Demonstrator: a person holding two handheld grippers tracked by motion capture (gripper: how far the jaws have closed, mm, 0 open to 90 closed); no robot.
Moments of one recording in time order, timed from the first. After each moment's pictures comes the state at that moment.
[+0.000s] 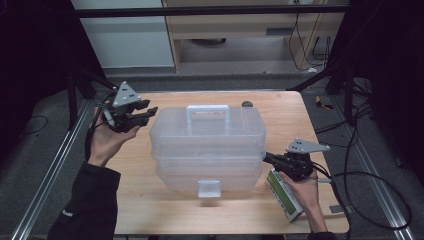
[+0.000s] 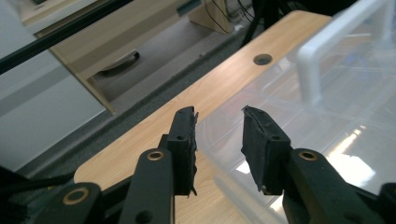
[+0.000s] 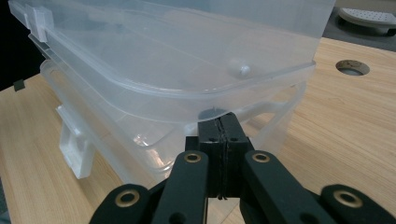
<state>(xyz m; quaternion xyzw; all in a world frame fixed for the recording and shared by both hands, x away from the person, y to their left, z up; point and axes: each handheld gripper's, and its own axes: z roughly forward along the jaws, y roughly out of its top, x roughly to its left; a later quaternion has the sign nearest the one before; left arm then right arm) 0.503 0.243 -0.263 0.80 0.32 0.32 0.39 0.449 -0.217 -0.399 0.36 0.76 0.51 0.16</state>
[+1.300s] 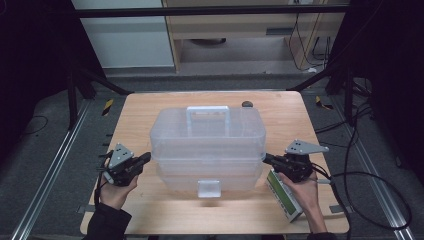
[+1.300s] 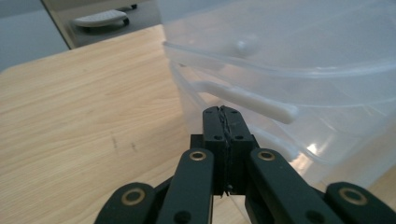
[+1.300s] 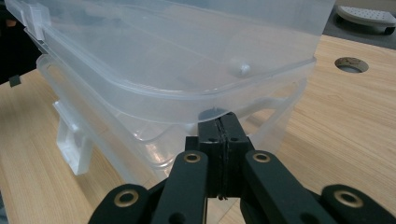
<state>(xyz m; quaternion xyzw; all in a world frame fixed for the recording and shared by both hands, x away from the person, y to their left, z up) 0.442 0.260 -0.404 0.77 0.40 0.26 0.43 0.447 -0.216 -0.401 0.36 0.77 0.50 0.16</state>
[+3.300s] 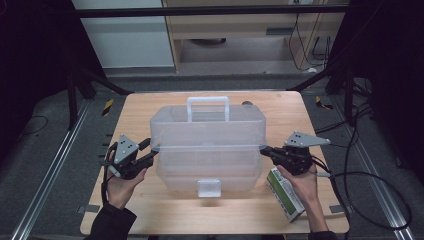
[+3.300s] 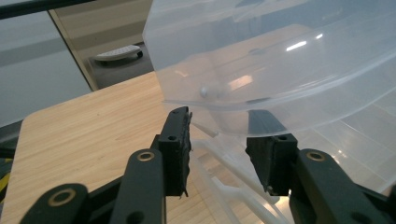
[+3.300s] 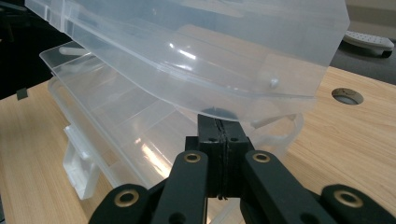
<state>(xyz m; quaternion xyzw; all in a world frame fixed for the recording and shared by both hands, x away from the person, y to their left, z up) 0.449 0.241 -0.379 0.74 0.39 0.31 0.46 0.454 -0.210 -0.377 0.34 0.76 0.52 0.18</state>
